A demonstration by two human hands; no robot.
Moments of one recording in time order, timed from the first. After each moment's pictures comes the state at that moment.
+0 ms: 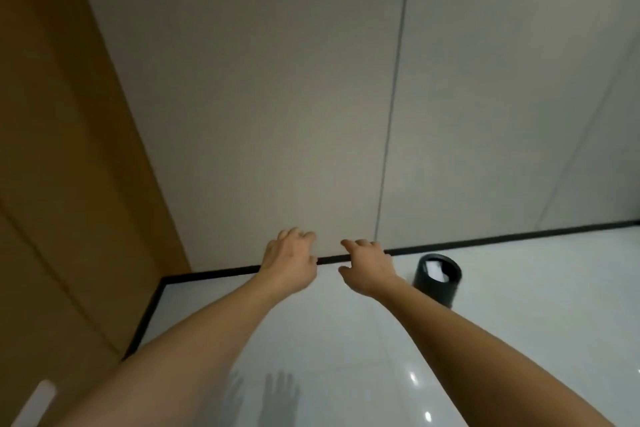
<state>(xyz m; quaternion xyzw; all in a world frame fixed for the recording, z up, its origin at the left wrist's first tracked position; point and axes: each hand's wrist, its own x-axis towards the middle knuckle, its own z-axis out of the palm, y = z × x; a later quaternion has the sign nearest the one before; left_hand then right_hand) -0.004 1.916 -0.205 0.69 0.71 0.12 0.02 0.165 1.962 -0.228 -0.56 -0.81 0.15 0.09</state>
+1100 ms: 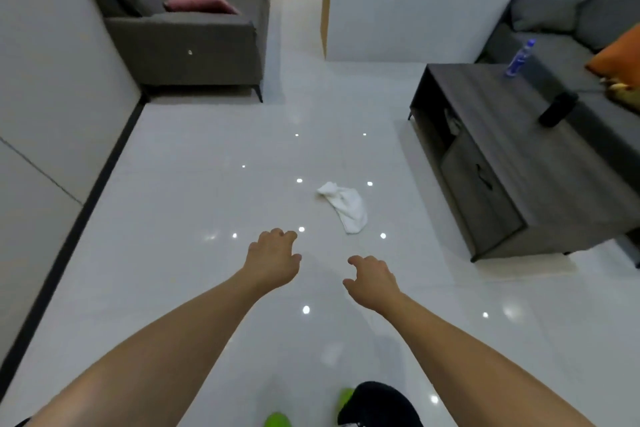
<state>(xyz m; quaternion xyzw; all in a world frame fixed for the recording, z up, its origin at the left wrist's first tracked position) 0.998 2.229 -0.366 0.97 0.10 -0.15 0.16 1.031 2.017 -0.382 -0.94 -0.09 0.29 0.14</state>
